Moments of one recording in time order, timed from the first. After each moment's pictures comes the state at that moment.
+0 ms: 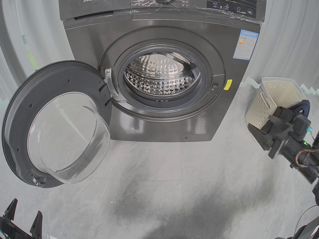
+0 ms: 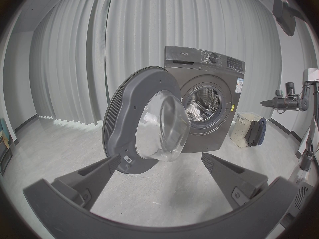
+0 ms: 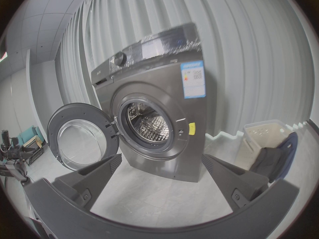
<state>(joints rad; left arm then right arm) 0.00 0.02 -0.02 0.00 0.01 -0.02 0.40 1.39 -0.29 -1.16 0.00 0.03</state>
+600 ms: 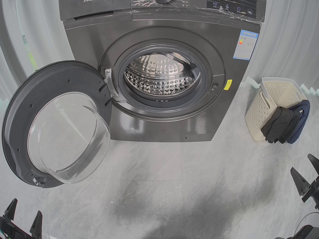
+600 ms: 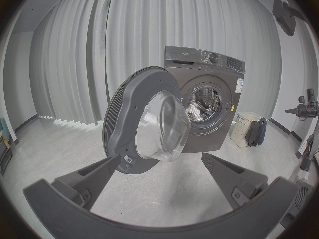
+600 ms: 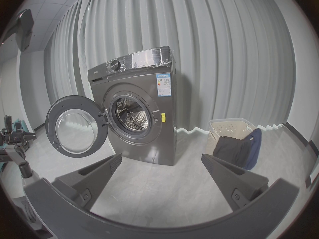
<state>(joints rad) 0.00 0.02 -0.02 0.00 0.01 -0.02 0.19 0.66 -0.02 -0.68 0.02 -0.01</state>
